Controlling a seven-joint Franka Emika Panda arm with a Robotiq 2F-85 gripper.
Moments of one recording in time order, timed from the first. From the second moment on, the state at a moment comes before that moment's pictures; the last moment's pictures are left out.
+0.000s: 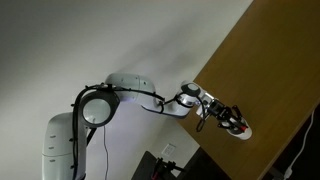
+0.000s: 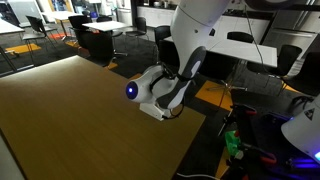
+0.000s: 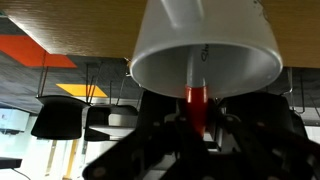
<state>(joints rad) 0.04 1.02 -0.11 -1.69 -0.91 2.11 2.56</state>
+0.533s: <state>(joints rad) 0.05 1.02 -0.12 -1.69 -0.91 2.12 2.56</state>
